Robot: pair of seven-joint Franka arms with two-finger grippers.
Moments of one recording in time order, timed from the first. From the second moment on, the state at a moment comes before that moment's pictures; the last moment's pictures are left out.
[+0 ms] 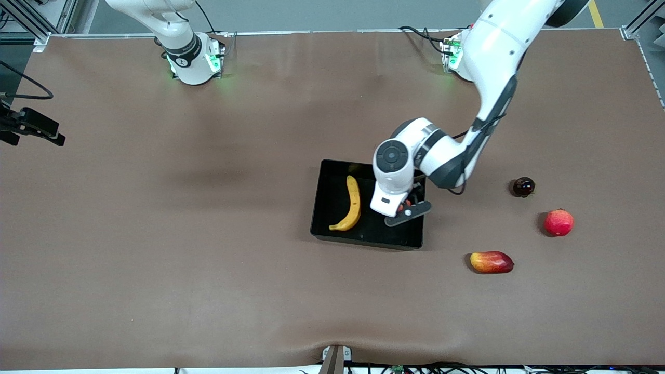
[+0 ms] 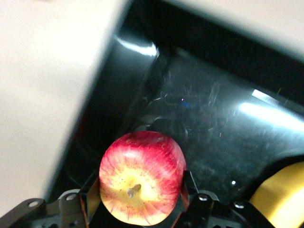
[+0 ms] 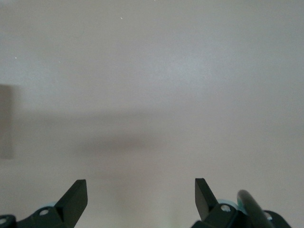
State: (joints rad) left arm -0.30 0.61 -0.32 -1.63 0.39 2.09 -1.12; right arm 0.02 0.01 -0.12 -1.55 0.01 1.54 -0.07
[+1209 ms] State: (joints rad) left arm 0.19 0.53 -0.31 -1.89 0.34 2.17 -0.68; right arm 0.02 0.01 -0.12 -1.55 0.01 1.54 -0.07
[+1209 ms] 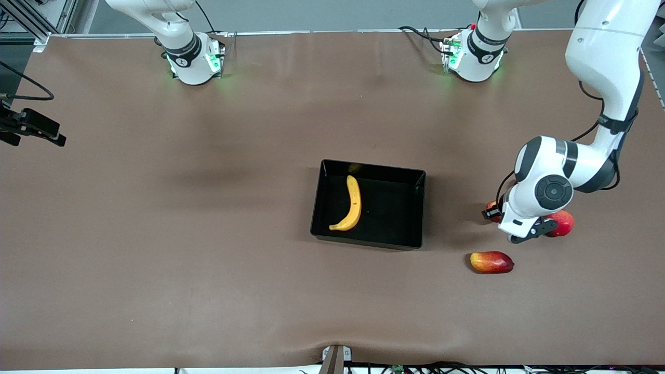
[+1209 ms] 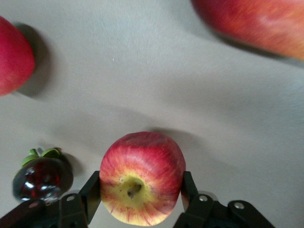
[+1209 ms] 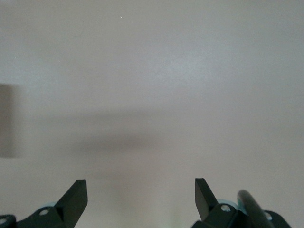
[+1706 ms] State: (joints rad) left arm 0.18 0.54 -0.33 -1.85 0.35 2.20 -0.69; right arm 0.02 0.01 -0.12 -1.55 0.01 1.54 -0.07
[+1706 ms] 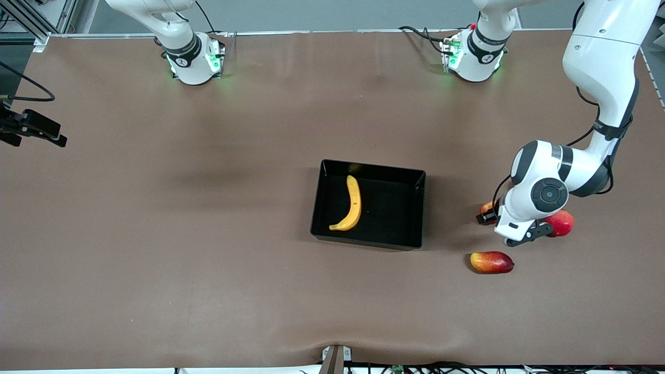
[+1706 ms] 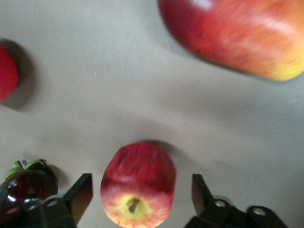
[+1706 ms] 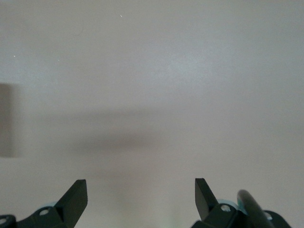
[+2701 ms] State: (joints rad) left arm -0.13 0.53 -0.60 -1.61 0.35 1.99 -0.97; right arm 0.02 0.01 -0.12 -1.55 0.01 1.54 -0.07
